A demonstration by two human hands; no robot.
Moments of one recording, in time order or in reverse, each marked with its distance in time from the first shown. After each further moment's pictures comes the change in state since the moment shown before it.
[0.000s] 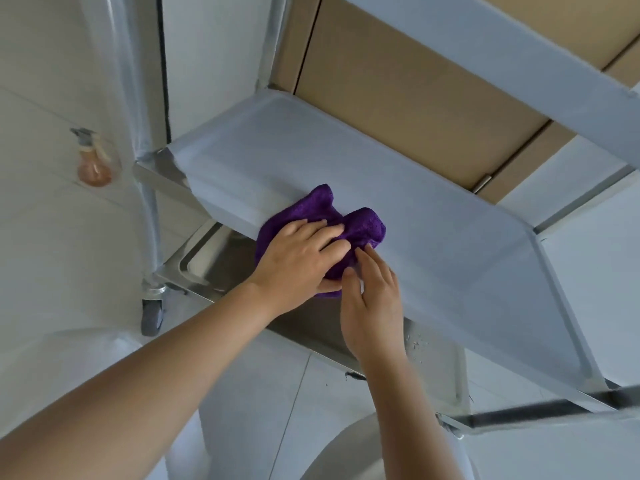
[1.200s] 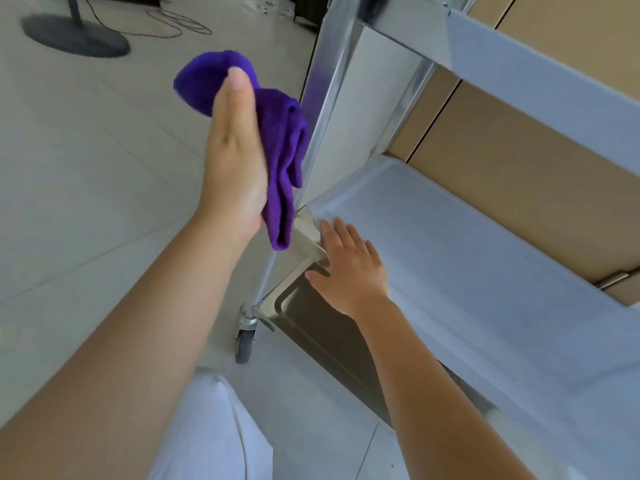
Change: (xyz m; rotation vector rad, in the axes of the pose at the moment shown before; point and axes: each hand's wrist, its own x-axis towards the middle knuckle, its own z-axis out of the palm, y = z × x) left_hand -0.032 -0.147 -0.175 -1.180 0.963 -0.951; right_hand 0.089 -0.130 0.122 -0.537 -0.413 -0.525
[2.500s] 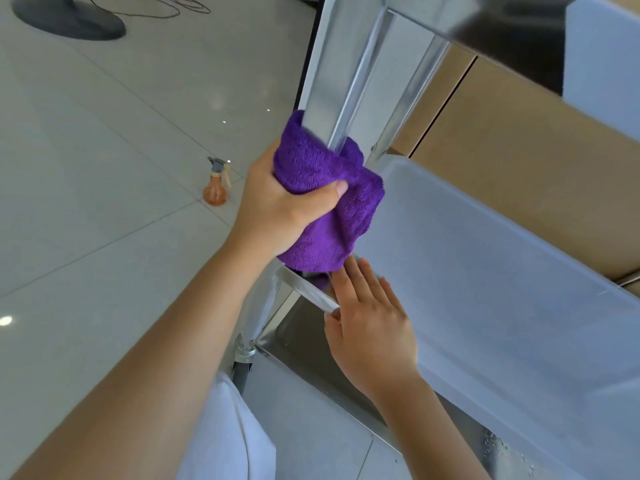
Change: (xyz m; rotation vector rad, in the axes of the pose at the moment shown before) left_hand -0.005 -0.055 0.005 0.173 -0.286 0.198; right_hand -0.058 0.005 0.028 -0.161 0.370 -0.067
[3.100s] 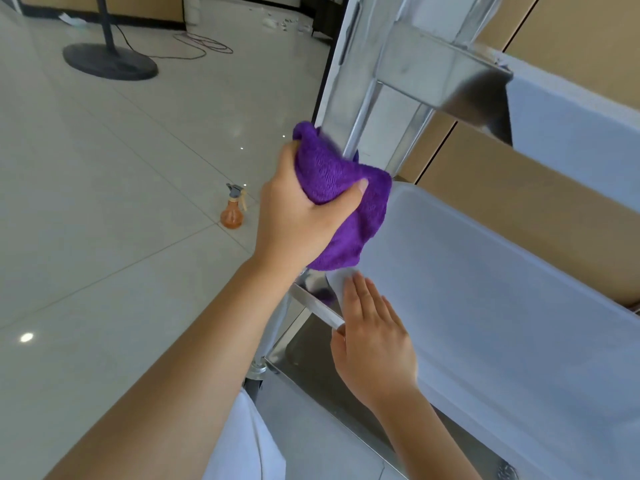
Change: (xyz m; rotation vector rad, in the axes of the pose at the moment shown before) left_hand 0.000 0.031 0.017 0.215 0.226 0.119; right_hand 0.002 0.001 -0.001 -0.043 -0.008 0.032
